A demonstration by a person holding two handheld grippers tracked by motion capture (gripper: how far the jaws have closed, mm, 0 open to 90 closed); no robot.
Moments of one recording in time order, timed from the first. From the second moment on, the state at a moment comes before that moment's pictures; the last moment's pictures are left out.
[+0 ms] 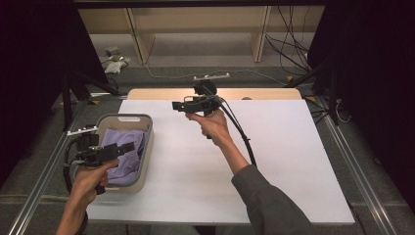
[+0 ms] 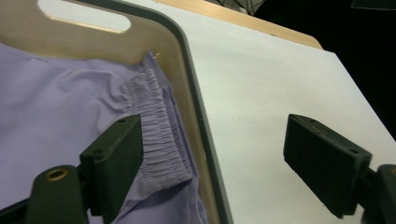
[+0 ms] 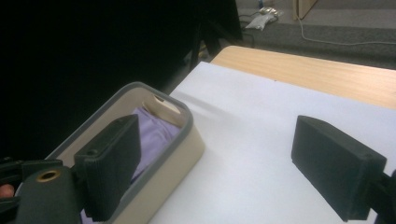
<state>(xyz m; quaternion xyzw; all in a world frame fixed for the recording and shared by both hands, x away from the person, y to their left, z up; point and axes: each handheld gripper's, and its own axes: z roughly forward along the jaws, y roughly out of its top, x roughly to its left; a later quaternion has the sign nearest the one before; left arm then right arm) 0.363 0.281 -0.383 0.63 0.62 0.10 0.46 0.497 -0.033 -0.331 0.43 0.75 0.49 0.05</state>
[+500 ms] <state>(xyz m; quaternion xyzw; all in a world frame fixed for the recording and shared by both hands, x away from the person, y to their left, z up) 0.362 0.251 -0.383 0.64 0.58 0.09 0.49 0.478 -0.083 -0.331 0.43 0.74 0.51 0.07</state>
